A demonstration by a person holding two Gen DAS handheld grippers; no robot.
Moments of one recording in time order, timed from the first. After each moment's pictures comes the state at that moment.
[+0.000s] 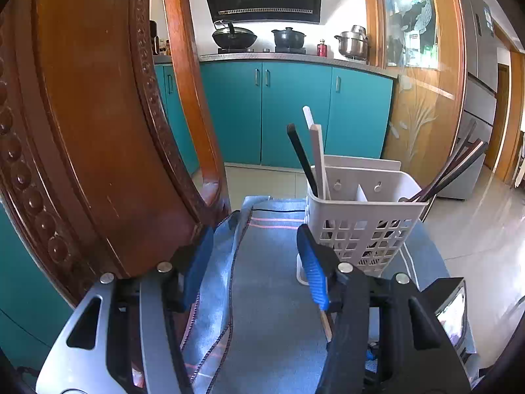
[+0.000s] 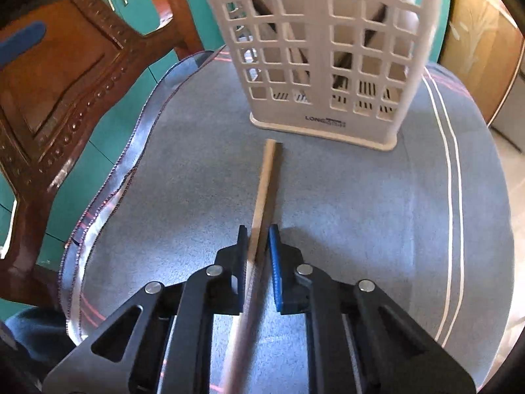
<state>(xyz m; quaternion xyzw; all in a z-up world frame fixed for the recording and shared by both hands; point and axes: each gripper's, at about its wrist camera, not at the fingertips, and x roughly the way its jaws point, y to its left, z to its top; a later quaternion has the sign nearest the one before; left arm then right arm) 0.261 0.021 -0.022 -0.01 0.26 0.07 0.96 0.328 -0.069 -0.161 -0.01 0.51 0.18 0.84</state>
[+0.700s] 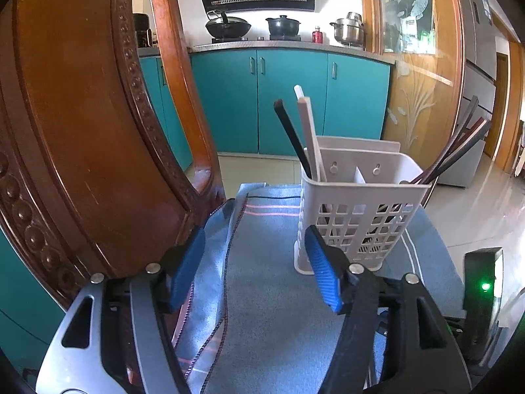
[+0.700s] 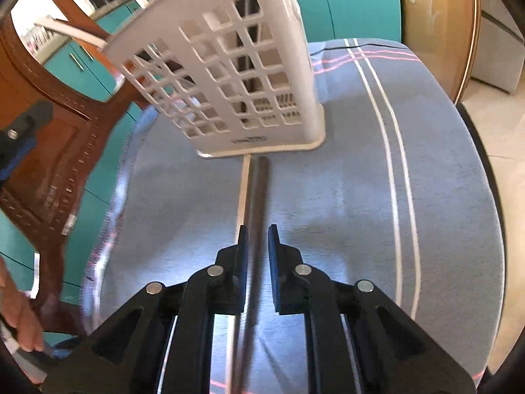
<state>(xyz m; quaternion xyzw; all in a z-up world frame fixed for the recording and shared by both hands) 0.274 0.014 -0.032 0.00 0.29 0.07 0.95 0.331 -0.129 -0.150 0.08 0.50 0.13 0.85</state>
